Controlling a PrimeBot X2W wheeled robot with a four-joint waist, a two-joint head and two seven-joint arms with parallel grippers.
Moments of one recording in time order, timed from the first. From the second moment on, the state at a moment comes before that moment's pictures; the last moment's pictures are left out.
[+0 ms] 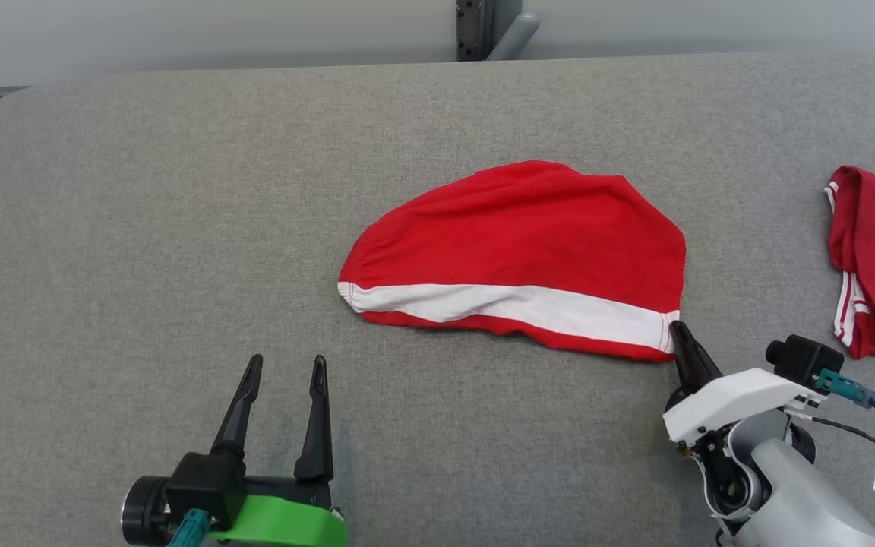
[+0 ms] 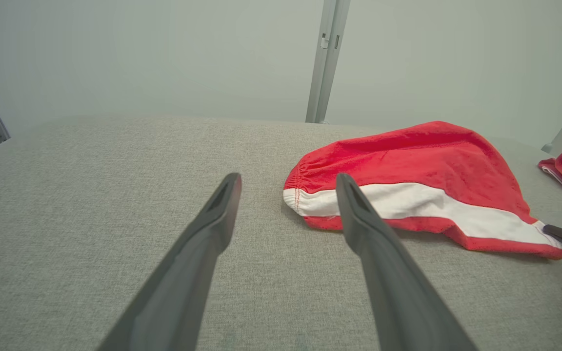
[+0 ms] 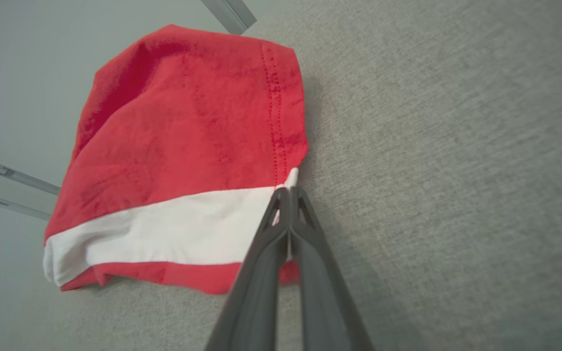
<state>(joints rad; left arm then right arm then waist) 0.02 0.05 -0.26 0.05 -0.22 0.04 -0.26 -0.37 -0.17 0.33 0.70 0.96 0.13 -0.26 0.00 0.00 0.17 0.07</state>
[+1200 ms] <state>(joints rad) -0.45 0.21 -0.60 0.67 -0.44 -0.13 -0.13 -0.31 -0.30 0.34 0.55 0.78 0.13 -0.26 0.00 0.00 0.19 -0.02</state>
